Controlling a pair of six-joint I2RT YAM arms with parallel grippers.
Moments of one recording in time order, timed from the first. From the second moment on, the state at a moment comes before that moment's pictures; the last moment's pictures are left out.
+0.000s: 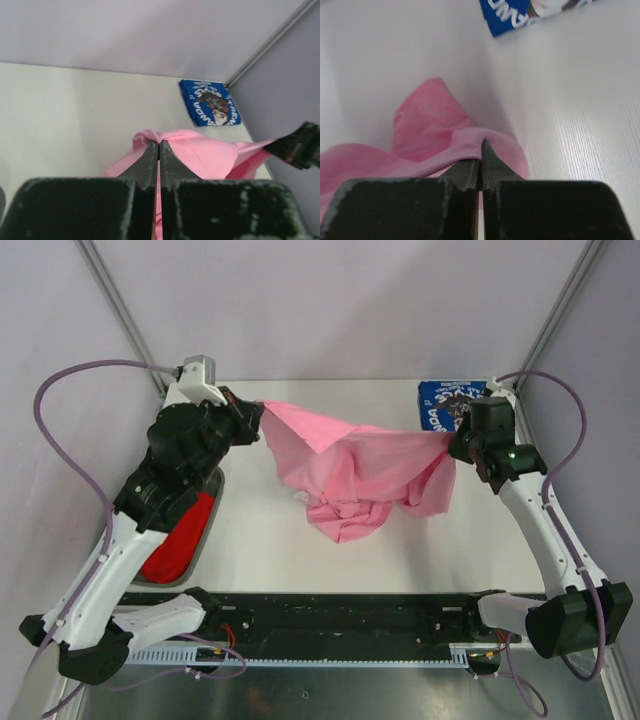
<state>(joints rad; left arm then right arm) -0.61 1.03 1.40 -0.45 -0.26 -0.43 0.19 1.22 1.20 -0.65 0.20 0.48</state>
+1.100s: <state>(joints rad) -0.29 1.29 1.98 -0.31 -0.10 -0.49 0.13 1.27 1.69 -0.21 0.04 0.35</state>
